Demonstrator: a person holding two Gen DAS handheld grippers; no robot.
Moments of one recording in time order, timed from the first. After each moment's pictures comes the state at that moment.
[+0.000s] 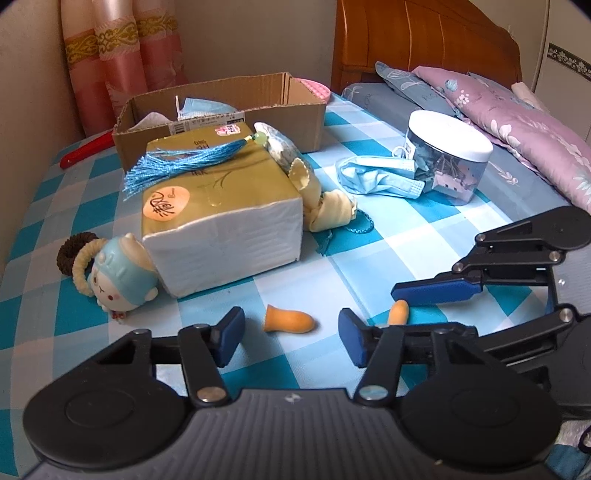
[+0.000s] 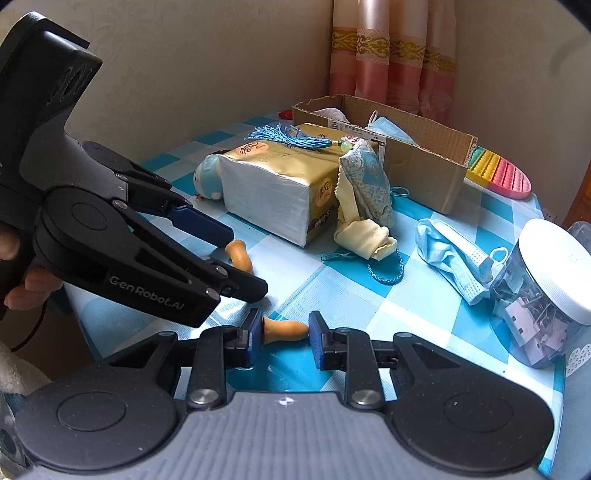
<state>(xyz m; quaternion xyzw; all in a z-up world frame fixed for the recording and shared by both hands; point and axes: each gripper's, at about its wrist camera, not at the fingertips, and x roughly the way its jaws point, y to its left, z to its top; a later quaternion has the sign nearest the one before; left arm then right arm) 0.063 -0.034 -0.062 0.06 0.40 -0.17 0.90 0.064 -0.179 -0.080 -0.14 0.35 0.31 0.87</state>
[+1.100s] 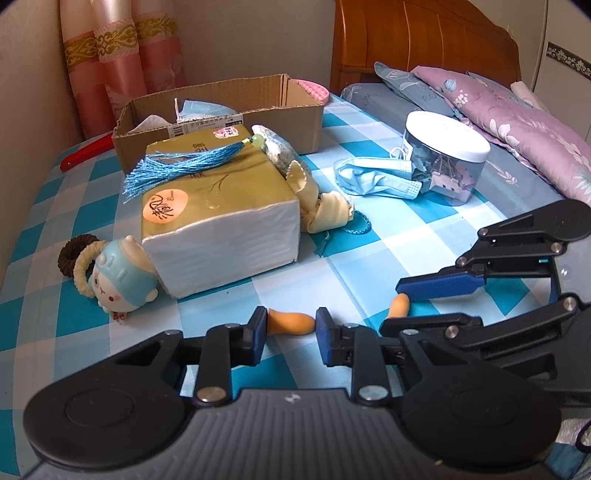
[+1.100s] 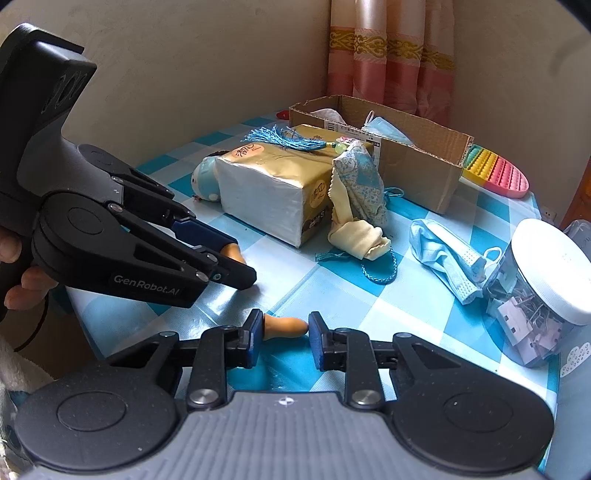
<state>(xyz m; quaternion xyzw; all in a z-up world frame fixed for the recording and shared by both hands) 0.062 -0.037 -0.060 0.06 0.40 -0.17 0.90 0.065 -0.181 -0.075 -0.13 0.36 0.31 0.87</state>
